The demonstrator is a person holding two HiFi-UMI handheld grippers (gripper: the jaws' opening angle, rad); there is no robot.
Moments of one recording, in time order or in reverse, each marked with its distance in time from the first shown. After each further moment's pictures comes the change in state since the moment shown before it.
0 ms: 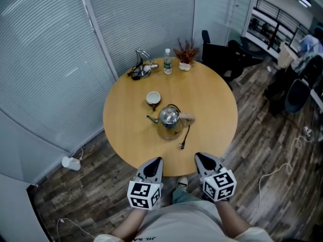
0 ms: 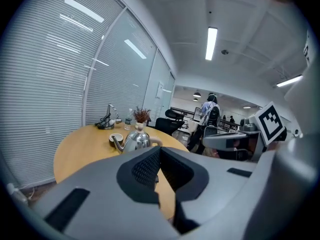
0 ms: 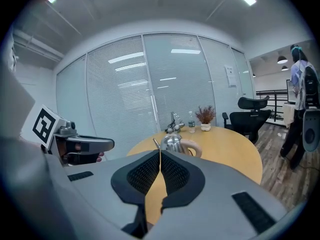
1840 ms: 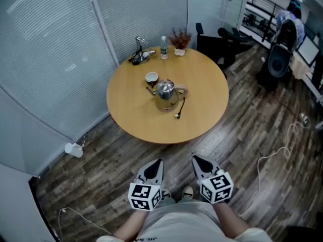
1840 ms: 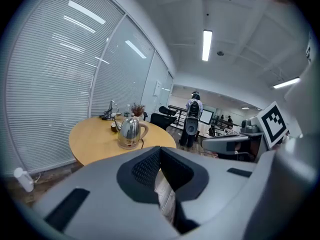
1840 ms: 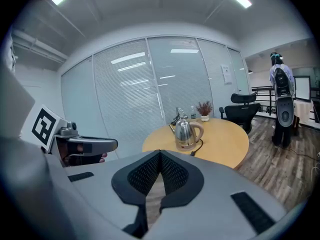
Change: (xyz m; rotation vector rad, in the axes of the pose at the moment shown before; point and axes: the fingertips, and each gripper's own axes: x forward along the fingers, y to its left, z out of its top) left arm -0.156 -0.091 -0.073 -0.024 0.026 -0.006; right arm -0.154 0.106 -0.074 0.032 0.031 -0.008
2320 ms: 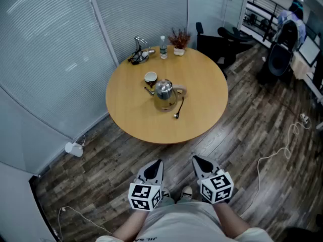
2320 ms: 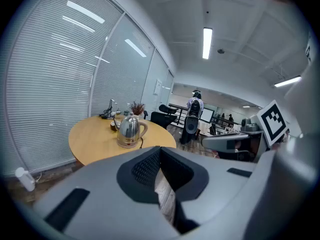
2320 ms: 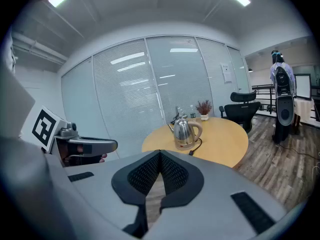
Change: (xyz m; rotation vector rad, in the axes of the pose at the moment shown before) left arm 0.007 -0.010 -0.004 0.002 0.016 0.012; right arm -0.005 -0.013 -0.002 0.008 0.008 0.011
